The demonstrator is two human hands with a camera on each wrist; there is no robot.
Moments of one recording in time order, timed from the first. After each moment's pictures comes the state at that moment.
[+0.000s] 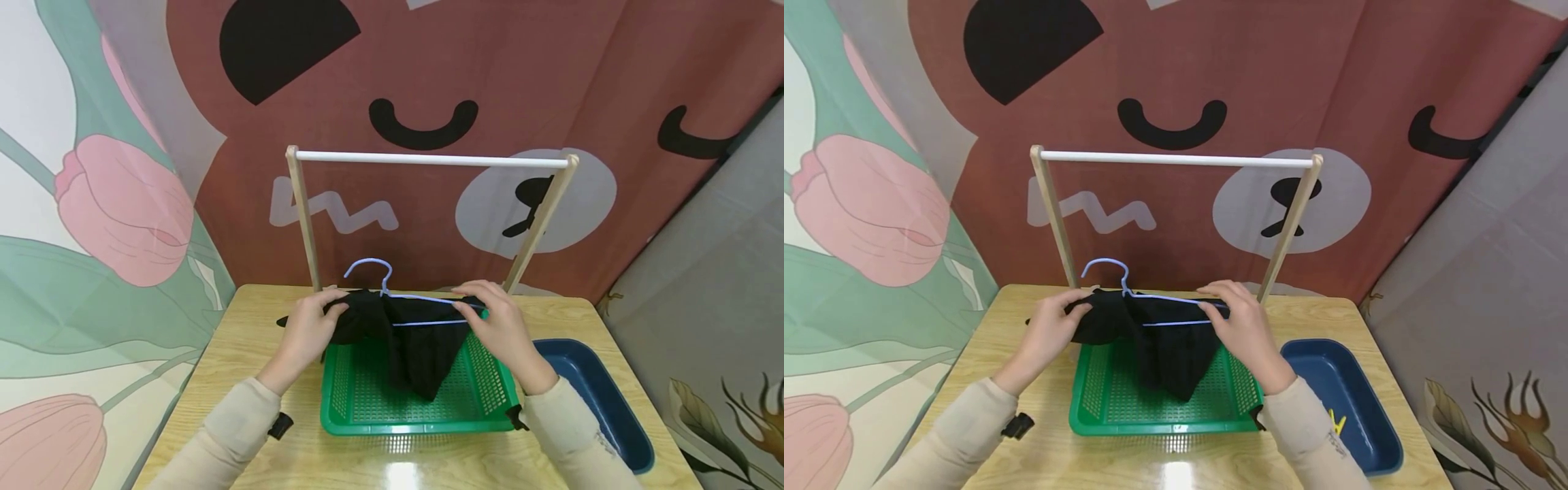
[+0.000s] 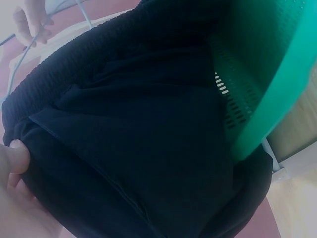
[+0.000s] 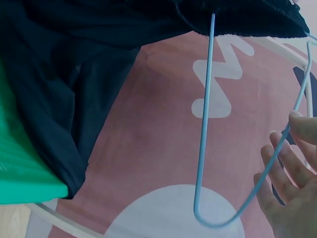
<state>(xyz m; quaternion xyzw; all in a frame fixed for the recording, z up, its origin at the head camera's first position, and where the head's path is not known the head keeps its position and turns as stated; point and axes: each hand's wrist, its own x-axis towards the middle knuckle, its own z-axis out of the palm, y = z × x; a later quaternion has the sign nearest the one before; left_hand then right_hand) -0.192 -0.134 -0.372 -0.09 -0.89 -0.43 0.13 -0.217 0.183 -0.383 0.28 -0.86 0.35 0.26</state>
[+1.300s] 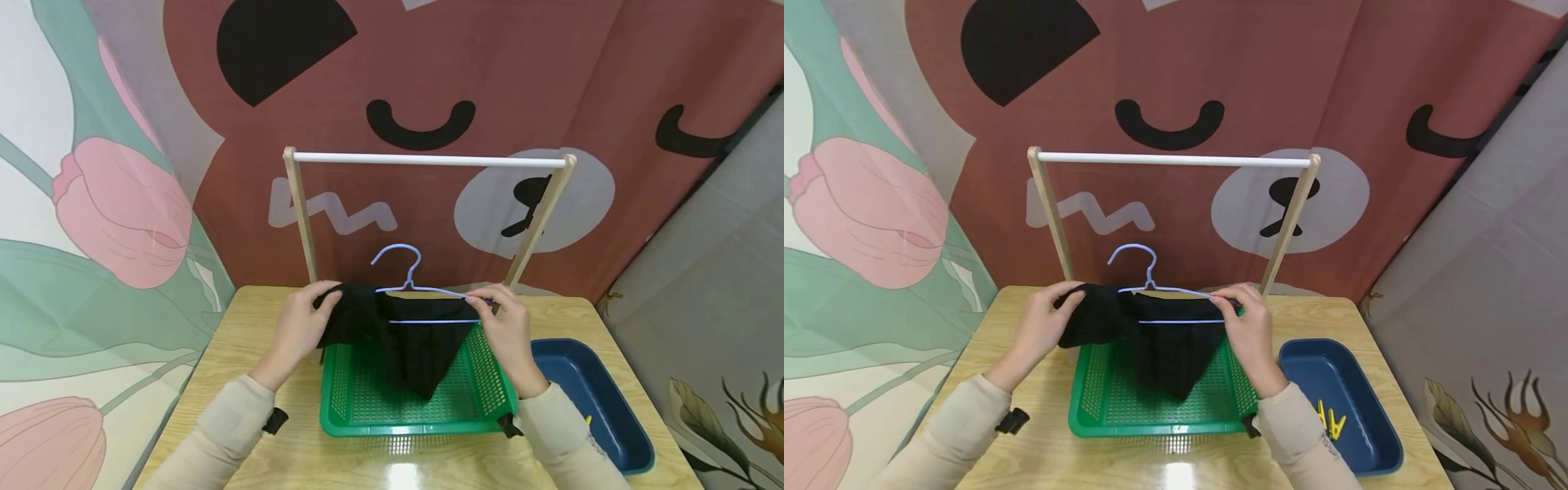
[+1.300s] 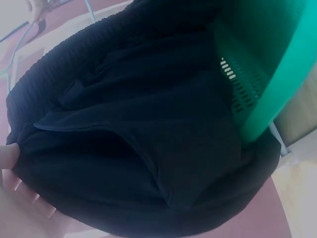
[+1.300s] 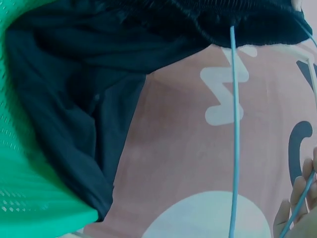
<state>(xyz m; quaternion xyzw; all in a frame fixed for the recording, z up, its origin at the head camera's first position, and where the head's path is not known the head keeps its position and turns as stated) -0.194 -0.142 -0.365 -0.09 -0.89 -0.42 0.16 -0.206 0.172 -0.380 0.18 -0.78 0.49 0.33</state>
